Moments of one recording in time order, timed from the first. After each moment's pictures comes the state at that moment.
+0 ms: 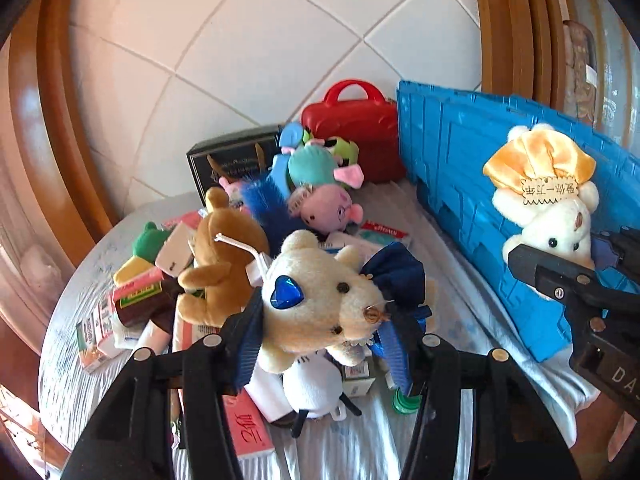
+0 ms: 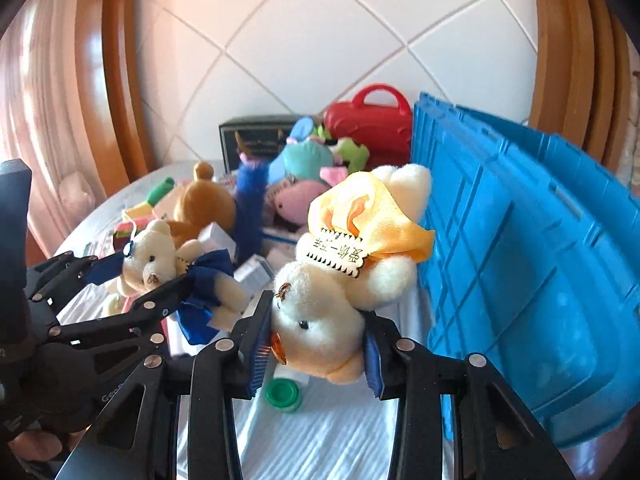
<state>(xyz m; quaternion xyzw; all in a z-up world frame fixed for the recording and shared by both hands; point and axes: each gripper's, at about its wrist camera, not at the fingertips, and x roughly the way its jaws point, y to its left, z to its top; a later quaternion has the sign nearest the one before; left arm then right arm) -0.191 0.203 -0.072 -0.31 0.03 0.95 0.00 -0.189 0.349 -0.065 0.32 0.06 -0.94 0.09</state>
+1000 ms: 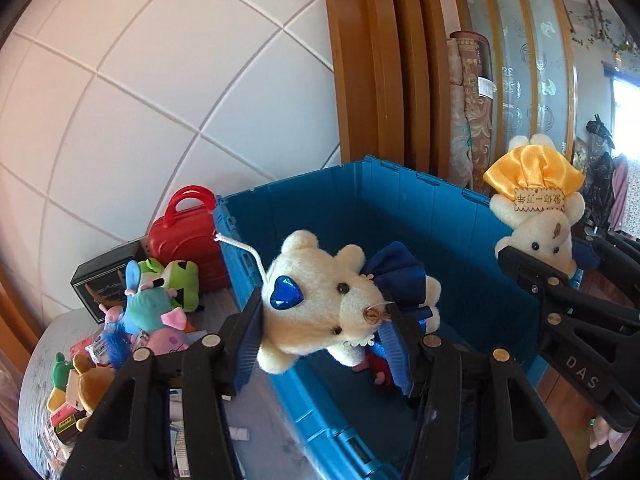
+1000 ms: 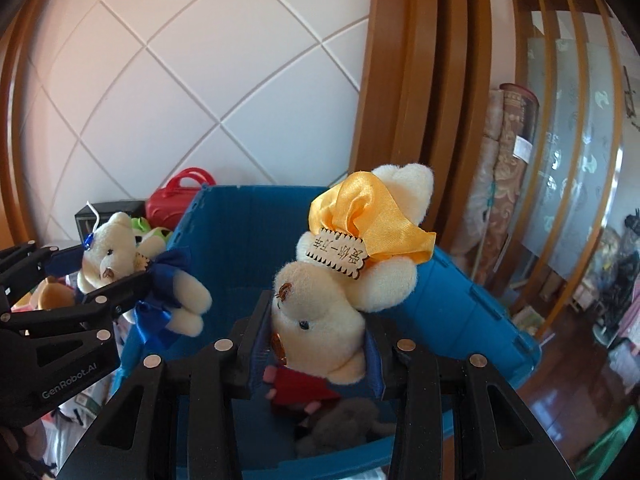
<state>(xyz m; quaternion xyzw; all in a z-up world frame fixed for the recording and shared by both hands) -0.240 0.445 0.058 -0.25 0.07 0.95 0.17 -0.161 0.570 0.074 0.24 0.05 -0.96 -0.13</state>
